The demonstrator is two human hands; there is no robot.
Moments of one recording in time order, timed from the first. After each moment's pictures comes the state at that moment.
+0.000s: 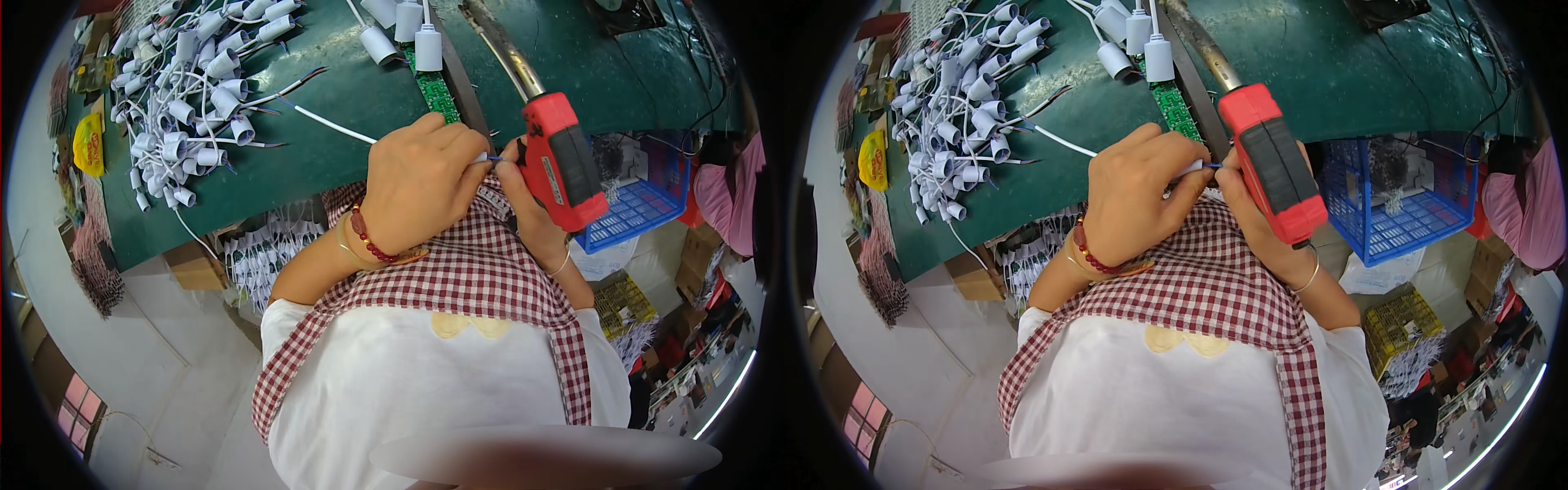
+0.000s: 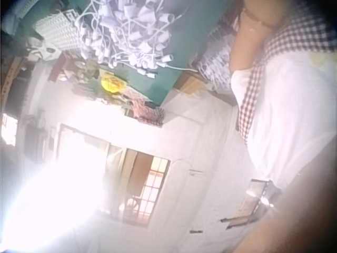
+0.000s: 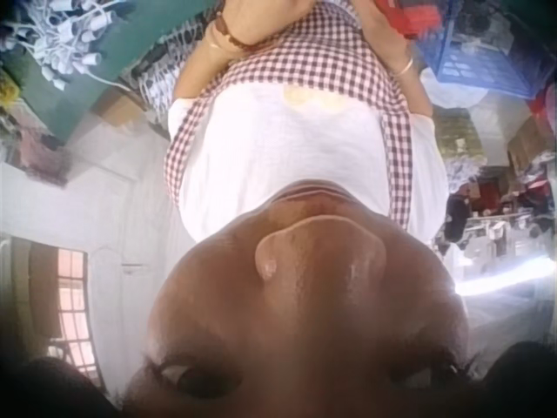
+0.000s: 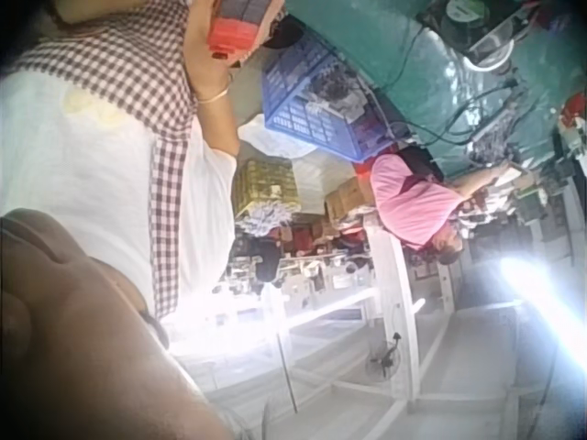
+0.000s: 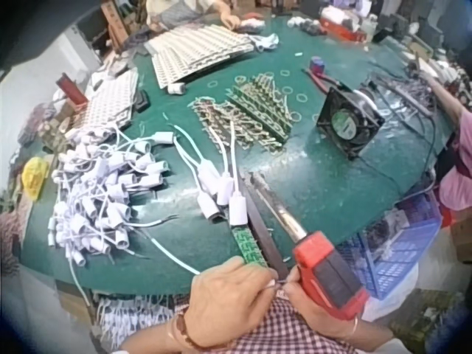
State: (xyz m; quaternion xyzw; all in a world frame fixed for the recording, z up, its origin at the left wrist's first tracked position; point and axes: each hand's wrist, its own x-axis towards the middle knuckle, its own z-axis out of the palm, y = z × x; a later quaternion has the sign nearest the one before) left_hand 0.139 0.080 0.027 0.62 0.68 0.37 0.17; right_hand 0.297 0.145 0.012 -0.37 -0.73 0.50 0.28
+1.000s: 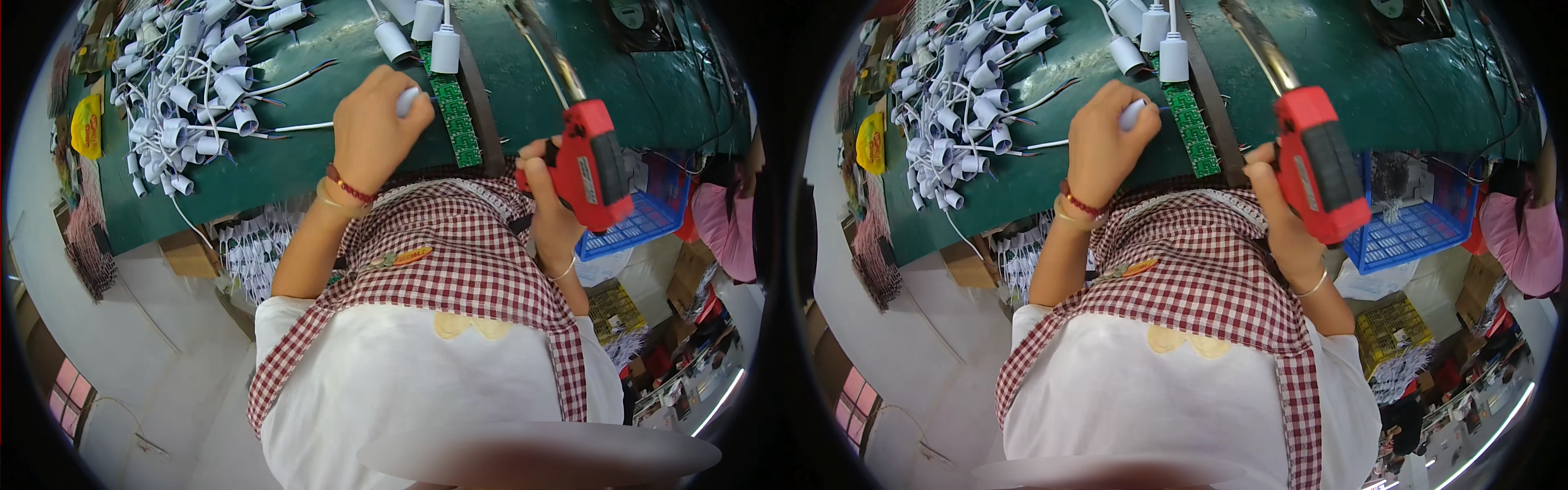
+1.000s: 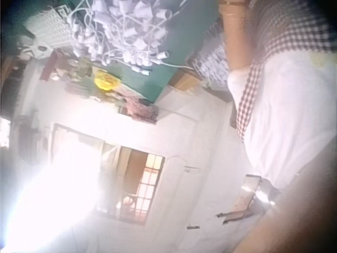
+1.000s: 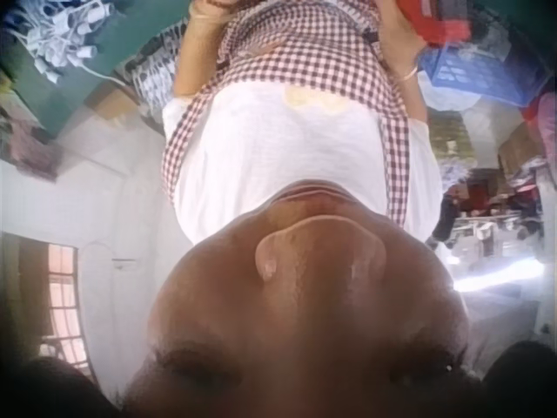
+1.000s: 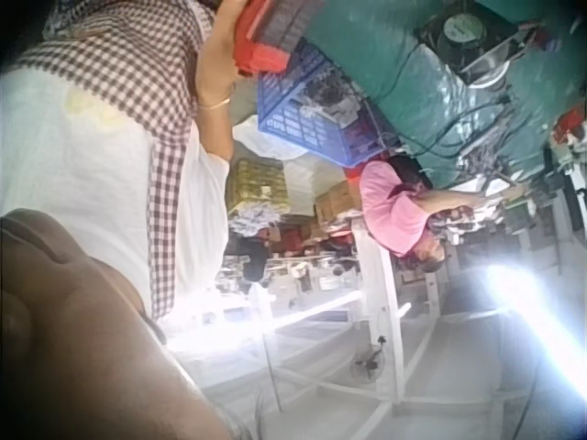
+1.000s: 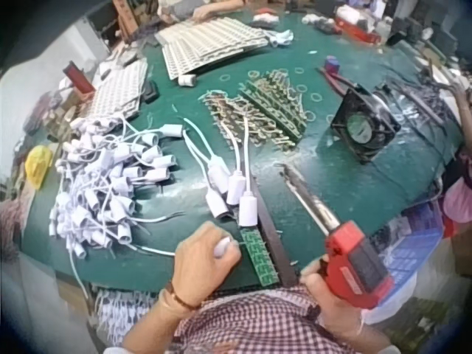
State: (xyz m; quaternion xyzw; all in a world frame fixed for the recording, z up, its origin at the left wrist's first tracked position) left_hand 0.096 0.087 -0.027 0.46 0.78 0.39 0.18; right_hand 0.297 0.150 0.012 -0.43 -0.64 0.56 0.31
